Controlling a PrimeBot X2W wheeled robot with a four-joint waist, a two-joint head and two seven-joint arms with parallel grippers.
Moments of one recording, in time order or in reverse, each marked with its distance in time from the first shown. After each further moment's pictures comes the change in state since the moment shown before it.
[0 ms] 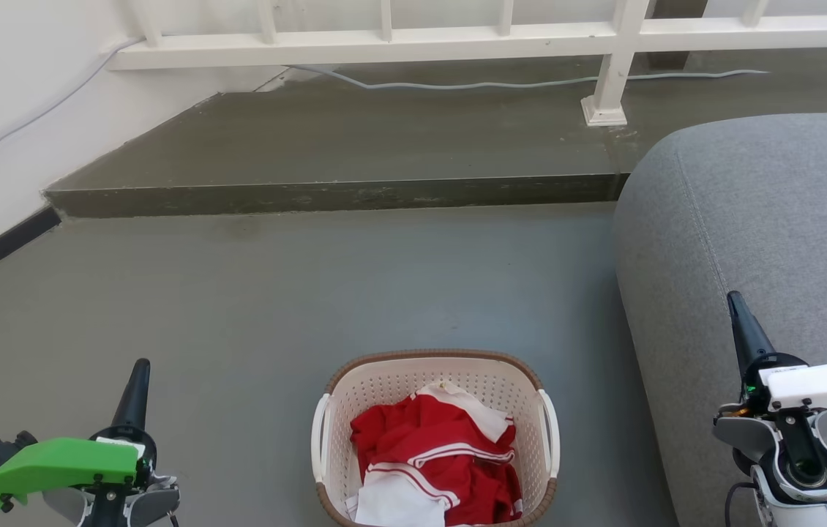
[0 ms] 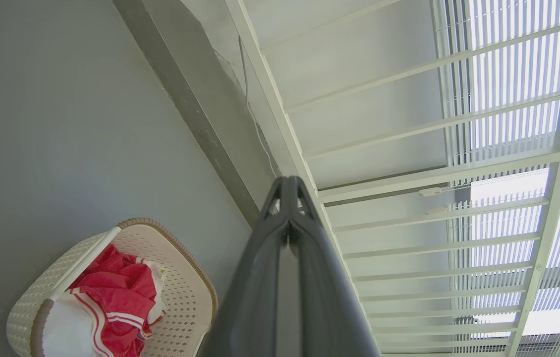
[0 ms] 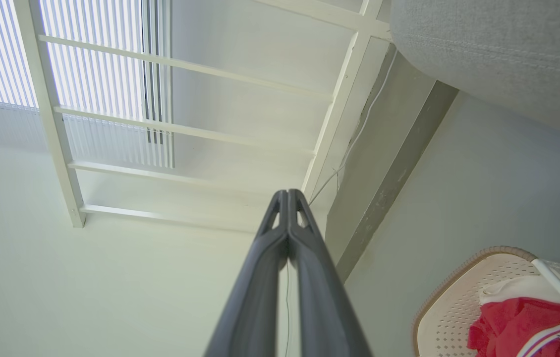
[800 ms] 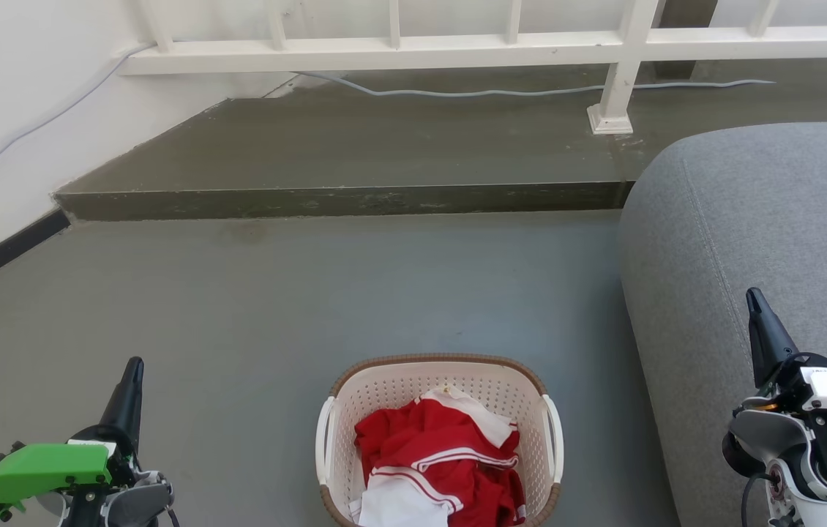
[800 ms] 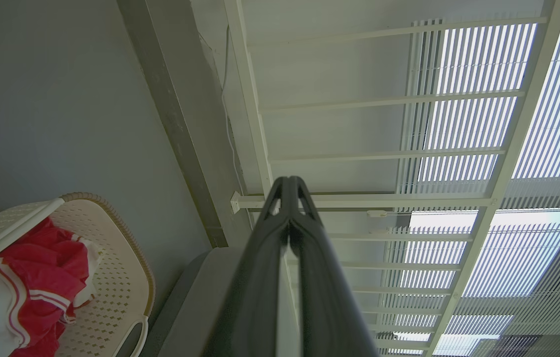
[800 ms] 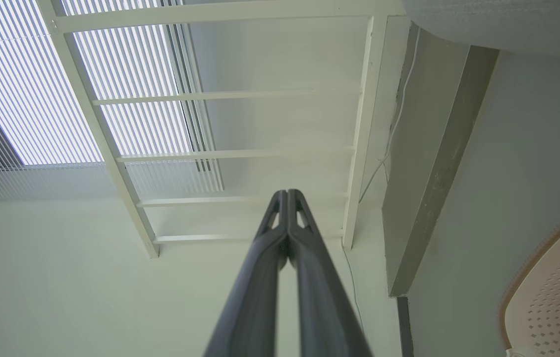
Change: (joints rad) left arm -0.003 -0.007 0.044 0.004 -0.239 -0.002 0.070; right arm -0.001 0.005 -0.066 0.004 0.262 0.026 0.070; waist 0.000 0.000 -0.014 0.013
